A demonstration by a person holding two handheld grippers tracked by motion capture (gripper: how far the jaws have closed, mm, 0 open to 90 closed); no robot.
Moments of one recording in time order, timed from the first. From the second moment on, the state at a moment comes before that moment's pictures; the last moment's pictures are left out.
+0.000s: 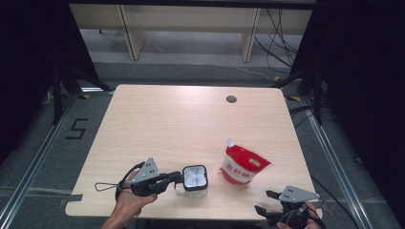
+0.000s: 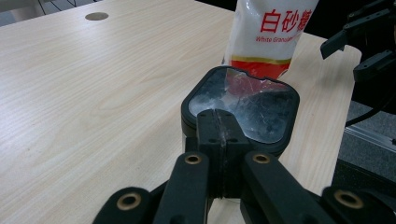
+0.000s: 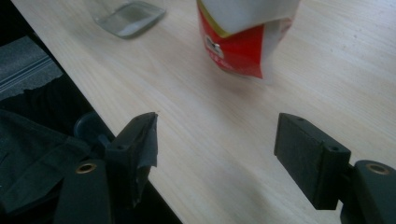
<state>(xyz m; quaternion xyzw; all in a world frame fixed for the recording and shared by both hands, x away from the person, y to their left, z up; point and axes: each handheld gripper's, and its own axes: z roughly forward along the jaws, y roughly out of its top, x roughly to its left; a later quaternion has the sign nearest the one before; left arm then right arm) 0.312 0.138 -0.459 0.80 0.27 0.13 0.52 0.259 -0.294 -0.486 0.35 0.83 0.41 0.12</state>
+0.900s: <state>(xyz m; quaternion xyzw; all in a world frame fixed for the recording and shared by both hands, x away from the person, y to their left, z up) 0.313 0.141 -0.463 0.79 0.28 0.12 0.53 0.258 -0.258 -0.467 0.26 0.84 0.45 0.17</state>
